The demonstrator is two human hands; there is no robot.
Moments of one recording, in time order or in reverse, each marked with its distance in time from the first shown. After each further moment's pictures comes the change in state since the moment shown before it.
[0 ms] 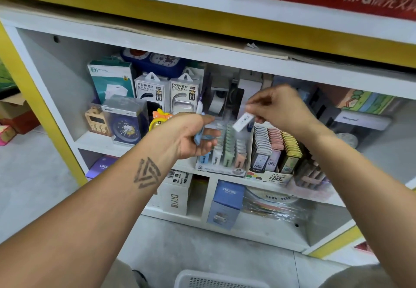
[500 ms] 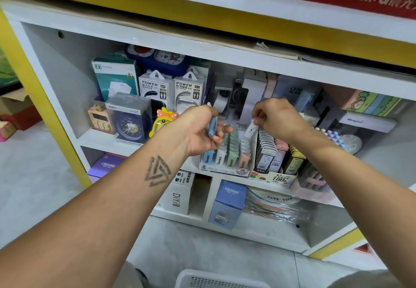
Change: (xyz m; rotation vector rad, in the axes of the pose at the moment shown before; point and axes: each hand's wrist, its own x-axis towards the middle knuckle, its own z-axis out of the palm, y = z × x) left_hand 0.010 0.002 0.002 -0.141 -0.063 -0.003; right_hand 0.014 0.029 0.019 -0.550 -0.070 -0.067
